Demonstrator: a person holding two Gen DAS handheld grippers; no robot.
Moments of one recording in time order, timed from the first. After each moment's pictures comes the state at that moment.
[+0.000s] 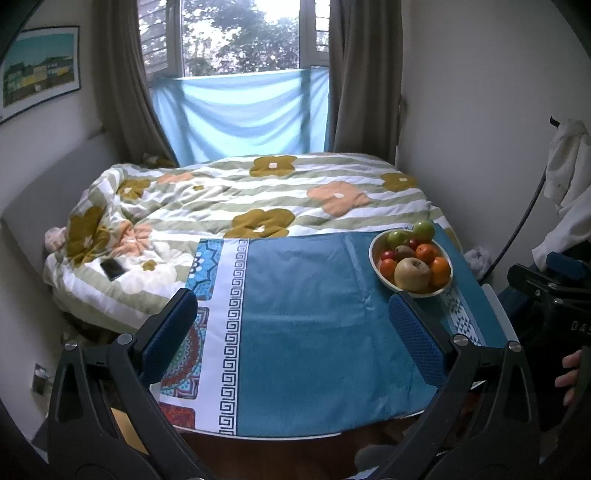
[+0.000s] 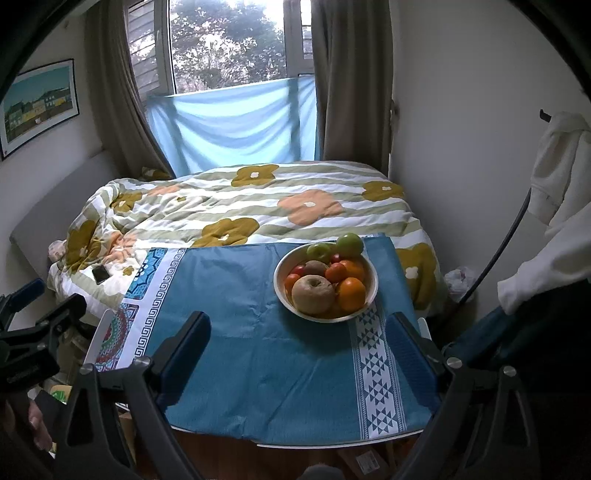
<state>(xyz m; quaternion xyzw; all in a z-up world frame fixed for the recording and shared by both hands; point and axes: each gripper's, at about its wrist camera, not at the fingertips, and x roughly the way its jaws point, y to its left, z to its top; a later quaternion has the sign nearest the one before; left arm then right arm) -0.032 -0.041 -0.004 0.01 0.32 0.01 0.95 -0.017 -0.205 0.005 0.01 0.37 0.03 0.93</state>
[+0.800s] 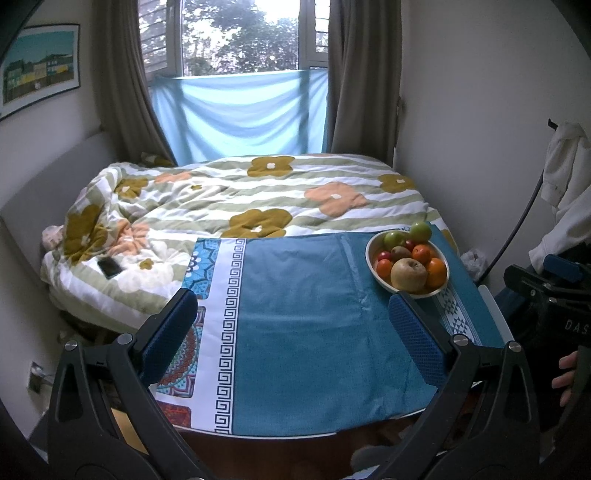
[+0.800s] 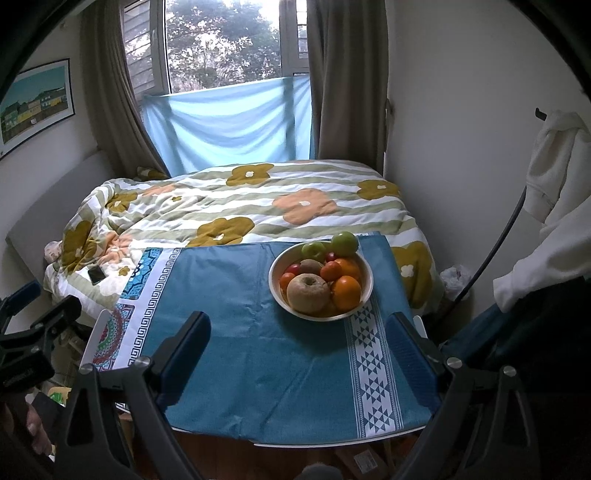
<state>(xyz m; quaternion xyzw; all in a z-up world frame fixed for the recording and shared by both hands) -0.033 -0.042 -0.006 0.01 0.32 0.00 0.95 -0.016 -0.209 0.005 0.01 0.37 0.02 0.93</state>
